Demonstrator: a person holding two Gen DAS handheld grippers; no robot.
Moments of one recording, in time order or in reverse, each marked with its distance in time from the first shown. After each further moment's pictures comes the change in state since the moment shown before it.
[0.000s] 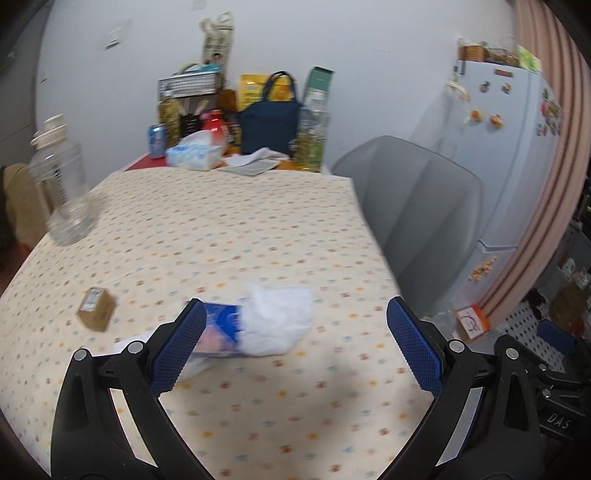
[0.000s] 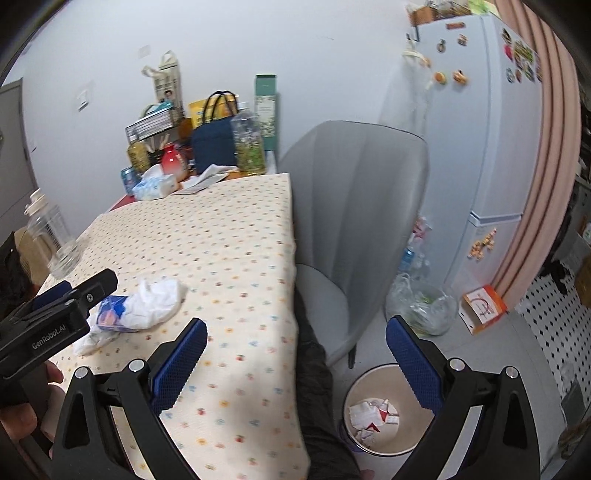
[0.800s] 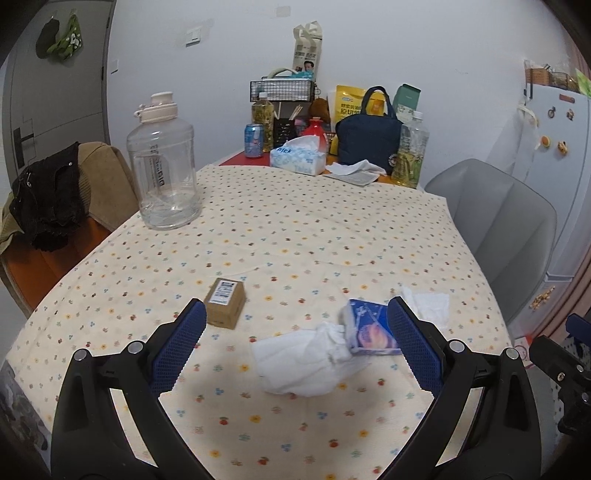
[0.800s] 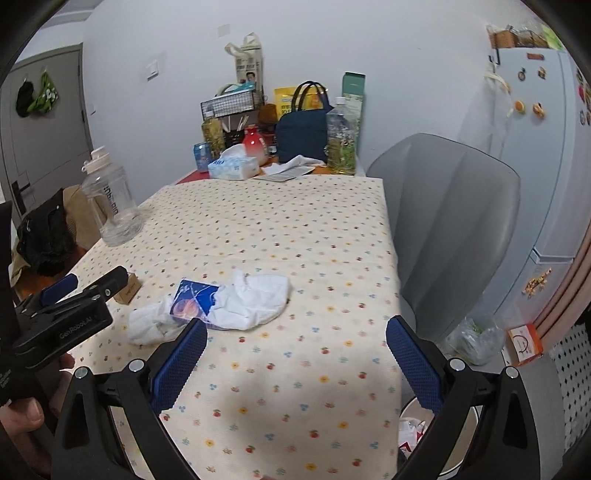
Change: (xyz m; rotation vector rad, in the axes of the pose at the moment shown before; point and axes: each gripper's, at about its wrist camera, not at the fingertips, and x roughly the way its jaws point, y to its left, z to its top) left arm -0.023 0.108 -0.018 -0.099 -0.050 0.242; right arm 0.016 0.100 0.000 -0.167 0.016 0.195
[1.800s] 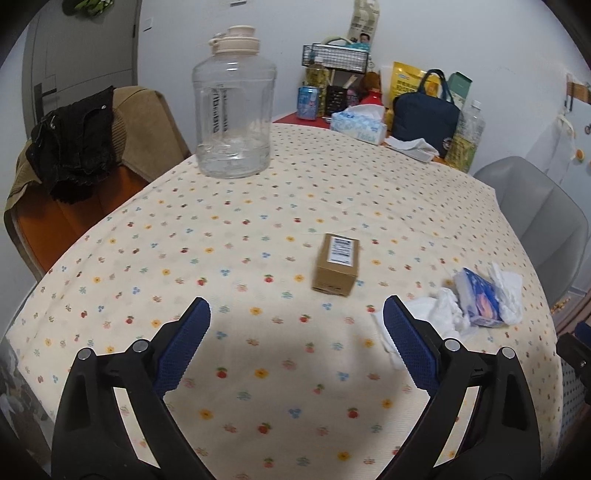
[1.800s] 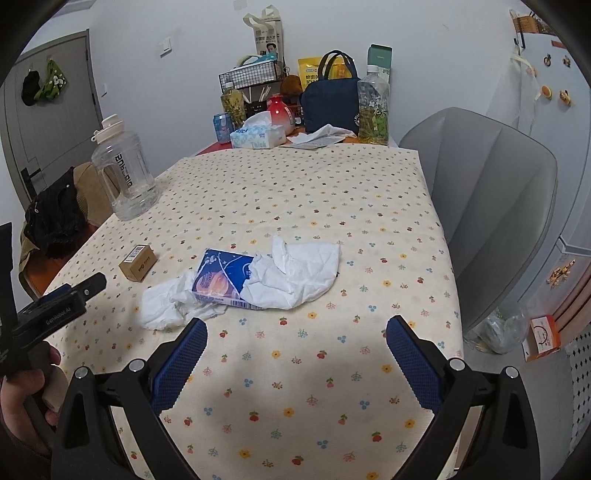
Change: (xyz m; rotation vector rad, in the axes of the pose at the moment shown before) left arm 0.033 0.097 -0.025 -0.105 0.111 0.070; right arm 0.044 0.030 -0.018 -0.002 0.089 0.076
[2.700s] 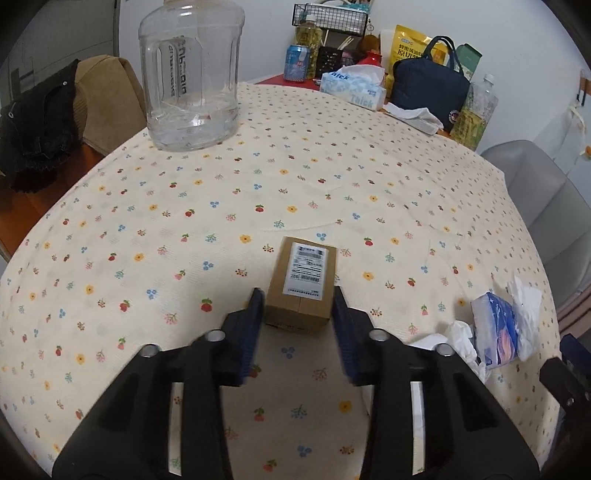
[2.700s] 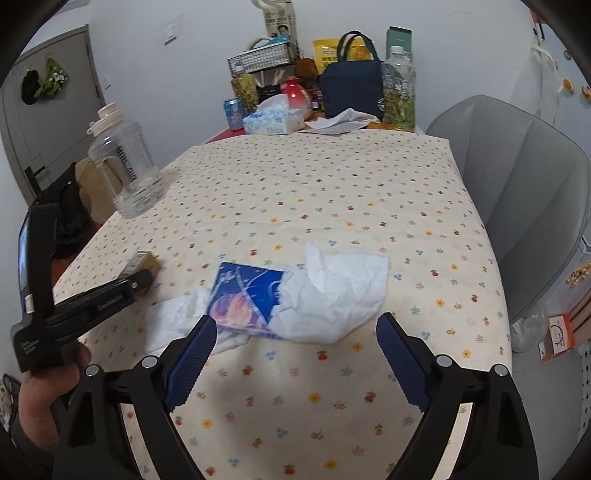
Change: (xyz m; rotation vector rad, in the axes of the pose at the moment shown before) left arm 0.075 -0.027 0.022 -0.007 0.148 -0.040; right arm 0.051 0.023 0.023 0.008 0.059 0.044
